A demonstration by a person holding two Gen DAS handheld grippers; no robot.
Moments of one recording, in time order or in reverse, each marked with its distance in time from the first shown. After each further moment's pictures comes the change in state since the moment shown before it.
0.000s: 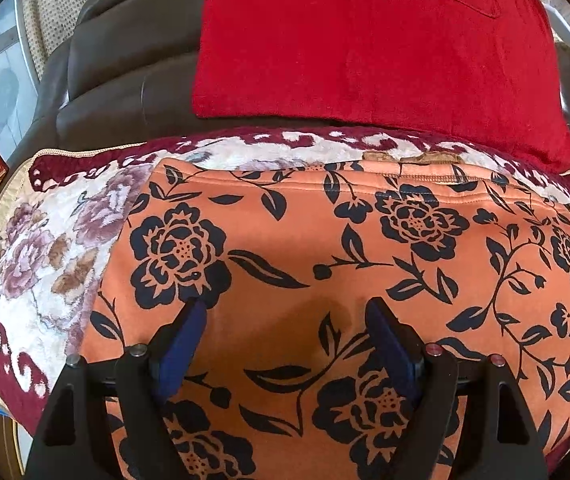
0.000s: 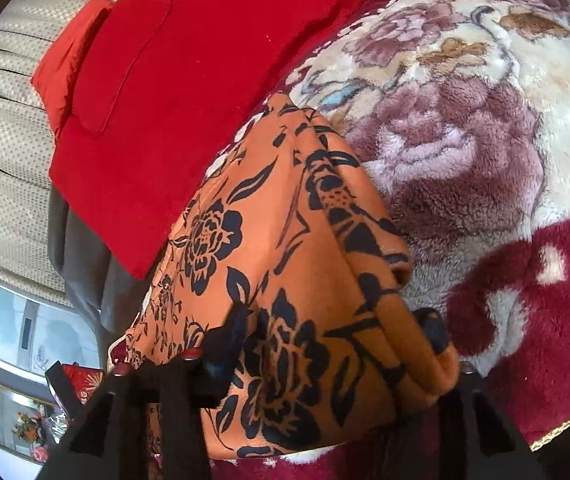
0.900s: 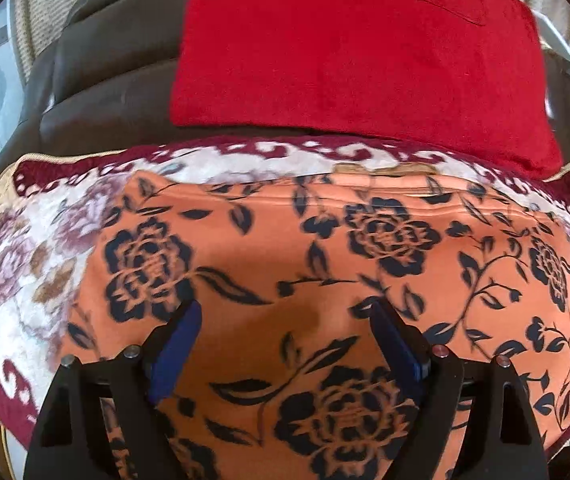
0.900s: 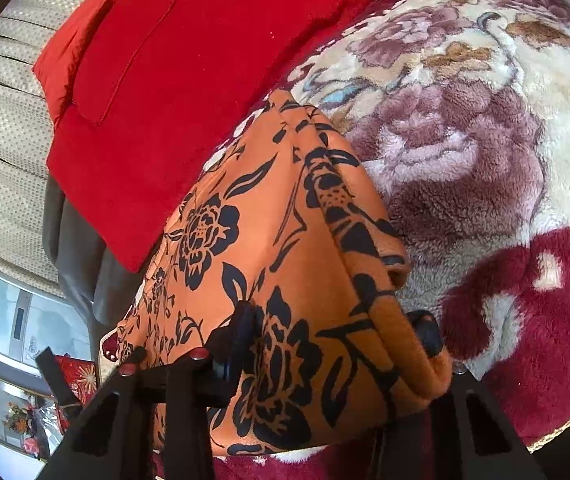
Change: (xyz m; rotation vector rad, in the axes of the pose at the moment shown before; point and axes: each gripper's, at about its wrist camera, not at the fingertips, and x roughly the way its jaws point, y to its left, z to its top) left arm 0.001 -0.016 0.006 0.016 -0.015 -0.069; right arm 0.003 0.001 -0.002 -0.034 0.012 -0.023
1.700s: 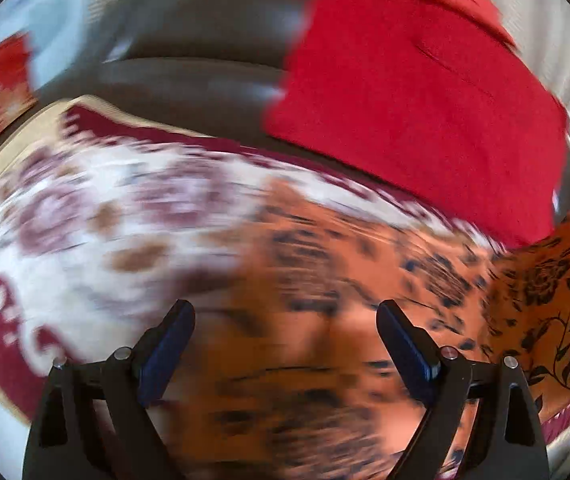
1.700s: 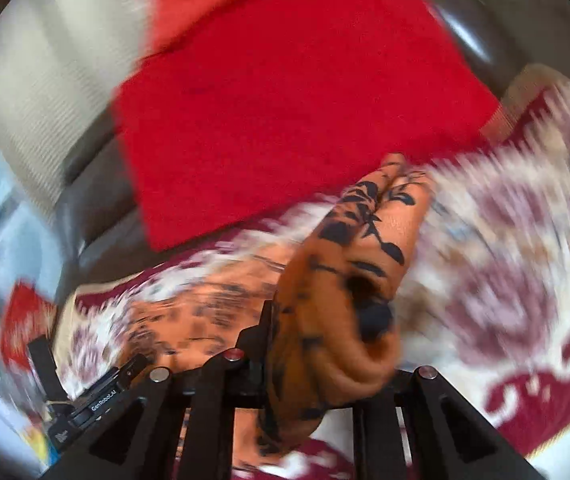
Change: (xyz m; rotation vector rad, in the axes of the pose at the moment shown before) left arm -0.057 0.156 -0.023 -0.317 -0.085 -0.053; right arm -0.034 0.194 -0.019 -0.522 -0.144 -0.096
